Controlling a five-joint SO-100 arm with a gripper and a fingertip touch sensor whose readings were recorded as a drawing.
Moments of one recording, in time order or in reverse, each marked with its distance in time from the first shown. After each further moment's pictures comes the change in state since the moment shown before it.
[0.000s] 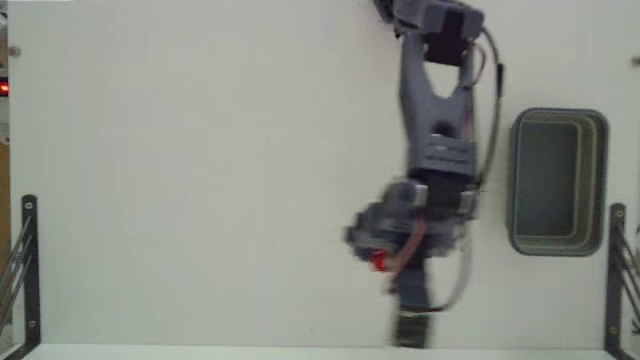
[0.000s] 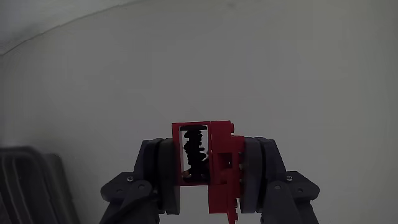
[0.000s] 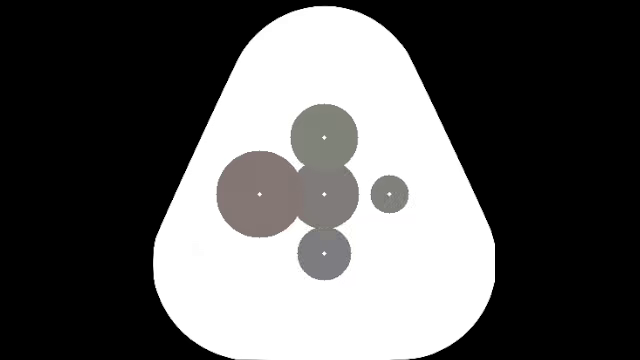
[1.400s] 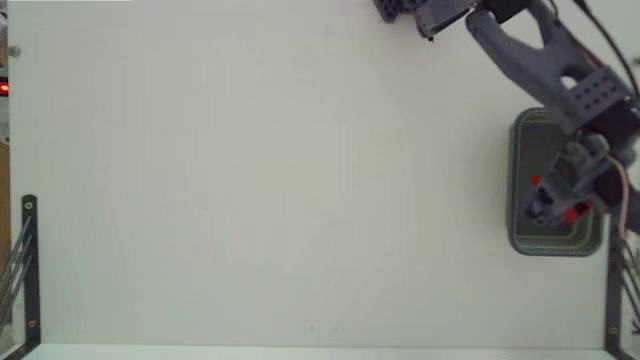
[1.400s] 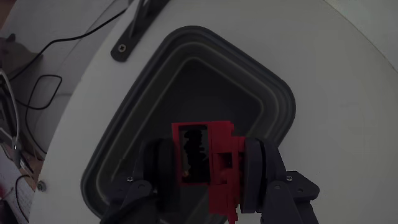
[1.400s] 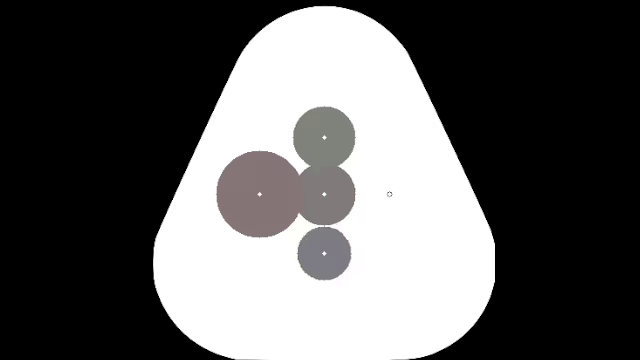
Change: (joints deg) arm -40.3 11.9 17.0 -6.9 -0.1
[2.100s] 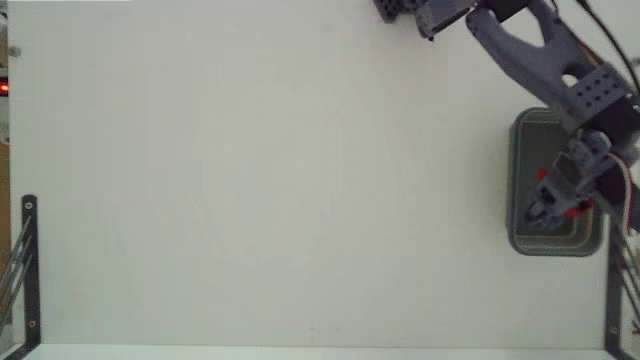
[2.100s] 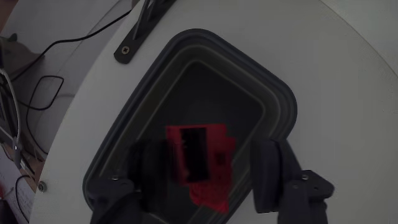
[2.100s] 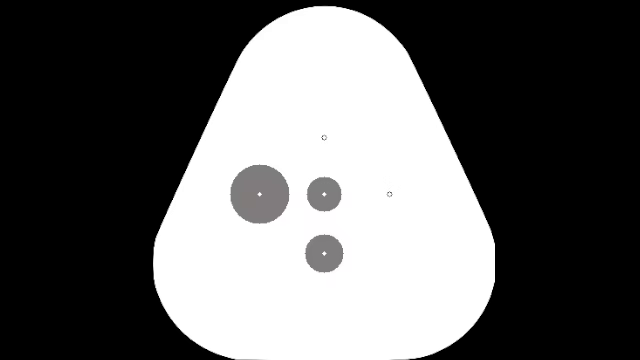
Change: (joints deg) arm -0.1 0.1 0.0 -0.1 0.1
